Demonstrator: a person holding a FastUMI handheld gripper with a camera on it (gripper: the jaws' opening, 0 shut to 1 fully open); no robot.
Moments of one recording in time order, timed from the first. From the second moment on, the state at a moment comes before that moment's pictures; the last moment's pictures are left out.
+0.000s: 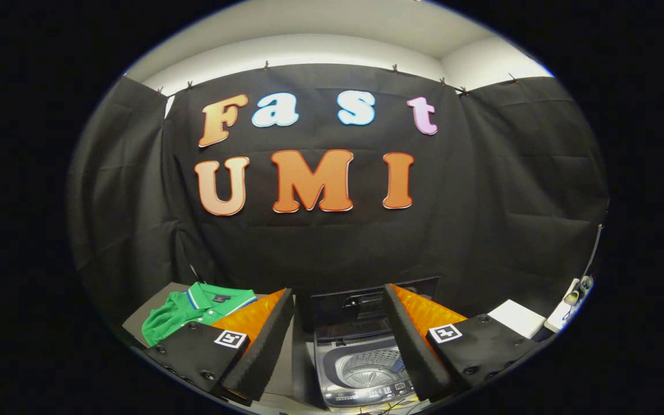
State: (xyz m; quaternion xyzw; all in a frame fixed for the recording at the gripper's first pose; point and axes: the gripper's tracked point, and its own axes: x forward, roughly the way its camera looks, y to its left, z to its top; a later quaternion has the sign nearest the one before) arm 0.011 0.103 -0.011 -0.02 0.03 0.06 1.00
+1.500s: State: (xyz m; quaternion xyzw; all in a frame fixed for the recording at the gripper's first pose) arm 0.006 0.354 -0.176 -0.12 0.22 0.24 0.94
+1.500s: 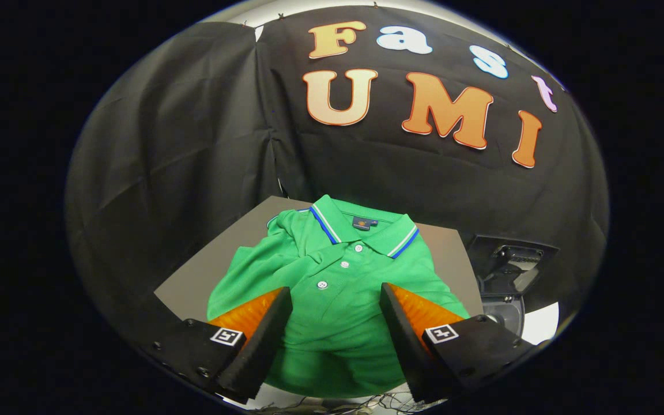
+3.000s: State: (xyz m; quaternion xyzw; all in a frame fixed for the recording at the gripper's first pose) arm 0.024 0.301 -0.168 -0.07 0.20 0.28 0.93
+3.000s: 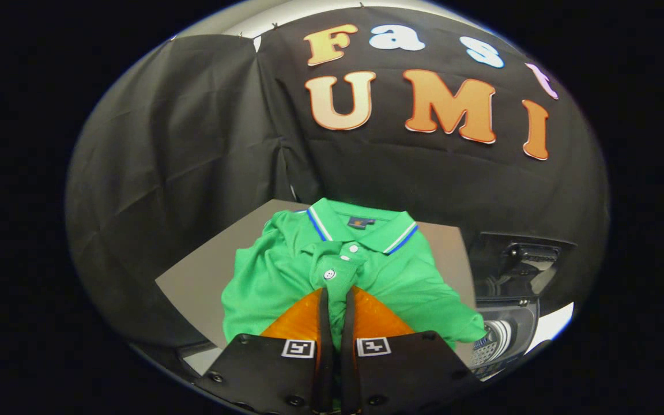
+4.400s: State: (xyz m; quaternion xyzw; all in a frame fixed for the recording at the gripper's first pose) arm 0.051 -0.026 -0.089 0.01 0.16 0.04 0.99
